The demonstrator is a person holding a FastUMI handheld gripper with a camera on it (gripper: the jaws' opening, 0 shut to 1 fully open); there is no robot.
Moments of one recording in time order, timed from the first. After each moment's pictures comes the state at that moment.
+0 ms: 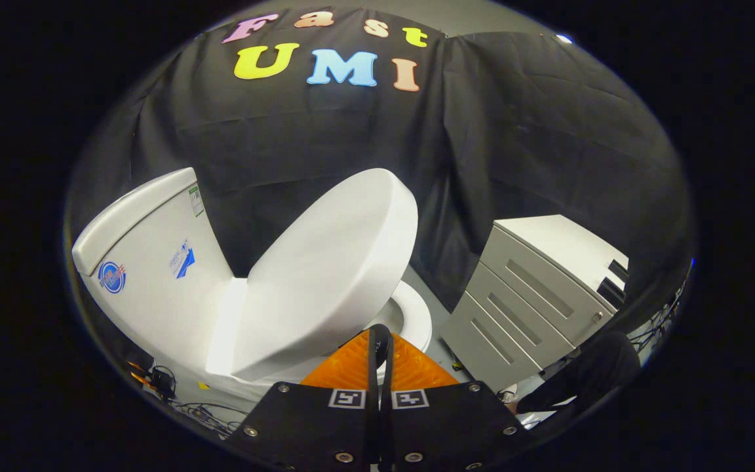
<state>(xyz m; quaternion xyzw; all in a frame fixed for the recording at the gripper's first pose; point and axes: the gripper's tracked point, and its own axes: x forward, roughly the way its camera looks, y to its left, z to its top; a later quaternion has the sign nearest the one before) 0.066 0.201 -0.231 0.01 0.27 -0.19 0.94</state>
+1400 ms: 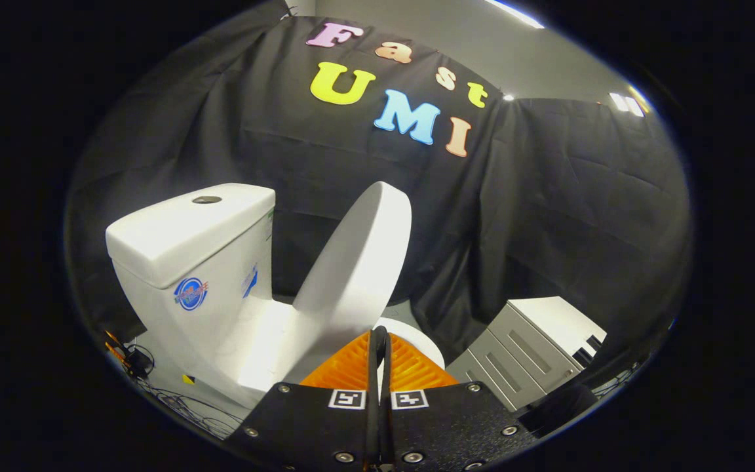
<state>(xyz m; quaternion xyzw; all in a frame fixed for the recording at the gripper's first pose) 0.087 0.336 -0.150 -0.13 0.19 -0.15 0.96</state>
